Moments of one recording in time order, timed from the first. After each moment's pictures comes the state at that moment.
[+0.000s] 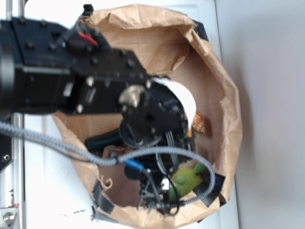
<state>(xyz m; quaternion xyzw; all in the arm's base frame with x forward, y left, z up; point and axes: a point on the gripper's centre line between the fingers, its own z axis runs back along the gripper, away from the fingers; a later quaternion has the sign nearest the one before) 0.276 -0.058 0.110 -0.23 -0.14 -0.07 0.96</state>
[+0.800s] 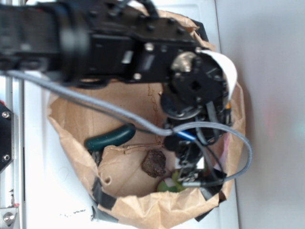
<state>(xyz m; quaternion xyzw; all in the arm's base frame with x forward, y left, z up) 0.319 -0.040 0.089 -0.19 -0.14 -0.07 0.97</state>
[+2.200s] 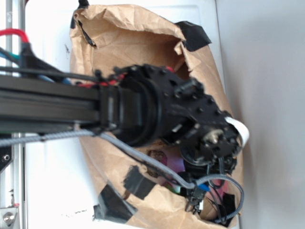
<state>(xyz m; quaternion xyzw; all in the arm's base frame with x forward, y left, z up) 0.325 -0.089 0.031 -0.16 -0.08 -0.12 0.98</state>
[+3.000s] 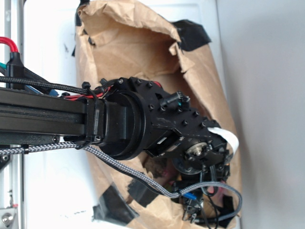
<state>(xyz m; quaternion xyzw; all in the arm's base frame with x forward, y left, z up) 0.317 -0.096 0.027 -0.17 -0.11 -0.09 0.97</state>
